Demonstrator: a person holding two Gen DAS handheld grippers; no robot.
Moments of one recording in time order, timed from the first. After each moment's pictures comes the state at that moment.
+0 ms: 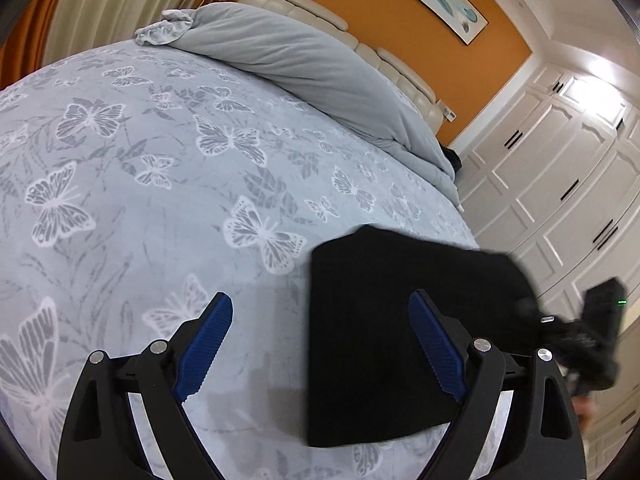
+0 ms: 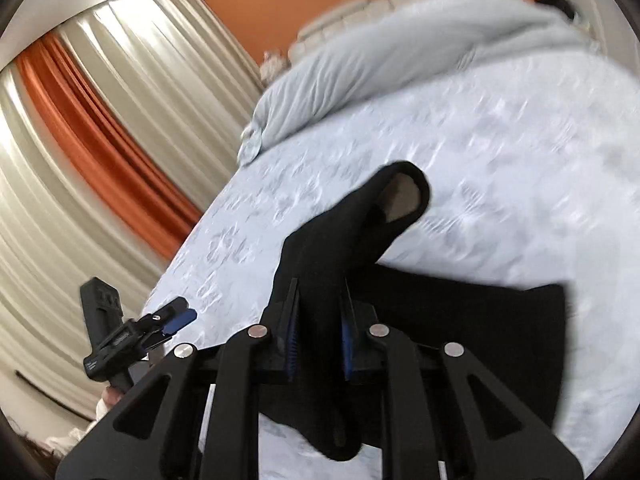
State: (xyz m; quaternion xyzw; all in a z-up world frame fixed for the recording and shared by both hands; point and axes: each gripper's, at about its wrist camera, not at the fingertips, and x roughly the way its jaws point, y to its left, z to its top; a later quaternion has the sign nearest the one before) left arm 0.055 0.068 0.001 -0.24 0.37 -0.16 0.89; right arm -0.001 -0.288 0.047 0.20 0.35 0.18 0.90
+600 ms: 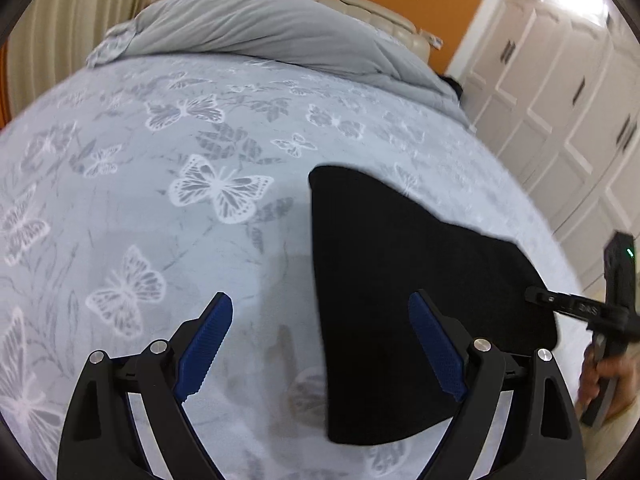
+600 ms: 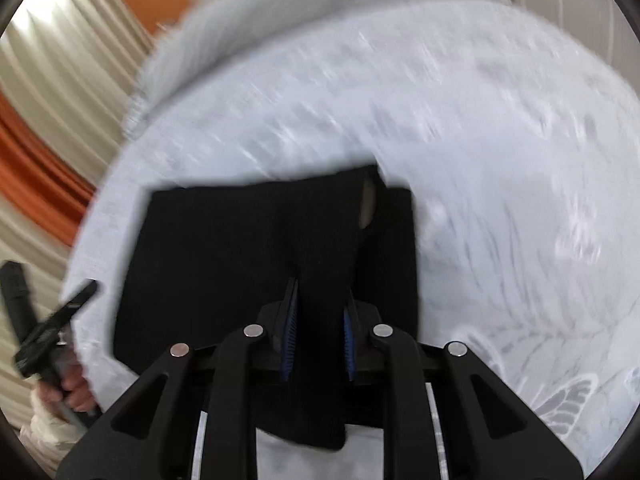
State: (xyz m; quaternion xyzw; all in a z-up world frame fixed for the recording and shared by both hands) left arm 0.056 -0.029 -0.038 -0.08 0.42 -0.17 0.89; right arm 0.004 -0.357 -0.072 0.20 0.49 0.05 0.84
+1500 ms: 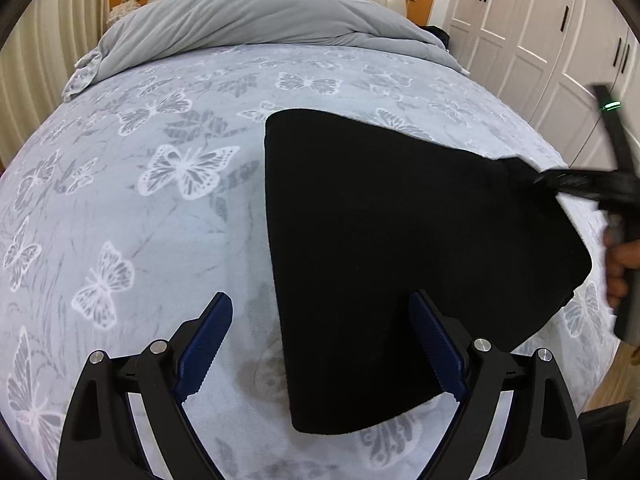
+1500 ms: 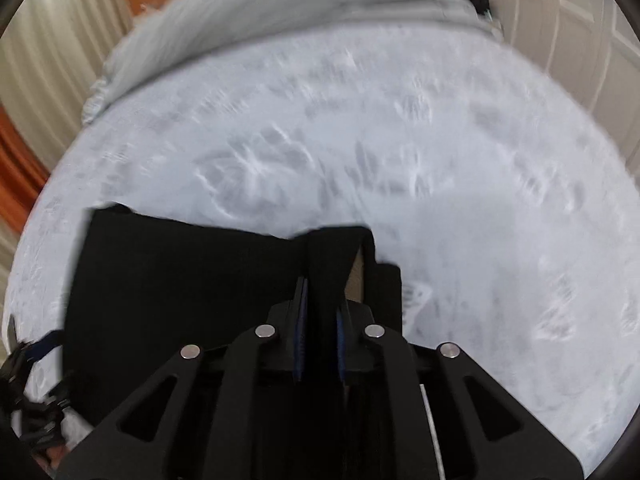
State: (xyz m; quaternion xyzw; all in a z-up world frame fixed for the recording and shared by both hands) left arm 0.046 -0.075 -0.061 0.02 0.44 -0.17 0.88; right arm 0.034 -0.330 -0.023 0.11 0.43 0.02 0.90
